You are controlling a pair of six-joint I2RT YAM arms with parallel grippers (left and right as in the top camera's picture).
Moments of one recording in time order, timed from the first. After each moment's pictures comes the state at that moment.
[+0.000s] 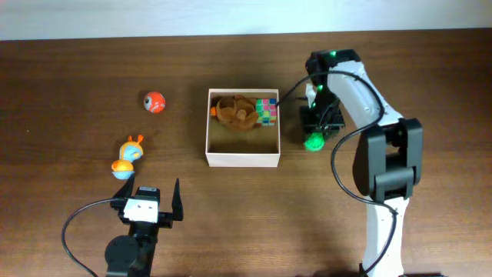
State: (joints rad) left arm -0.10 0.01 0.05 -0.16 -0.02 0.09; right arm 0.18 2.30 1.98 -1.49 -0.14 0.12
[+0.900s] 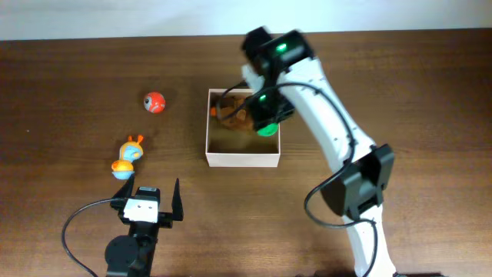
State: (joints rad) left arm -0.10 0.01 0.05 -0.16 -0.02 0.09; right arm 0.52 2.29 2.42 -1.67 -0.11 0.07
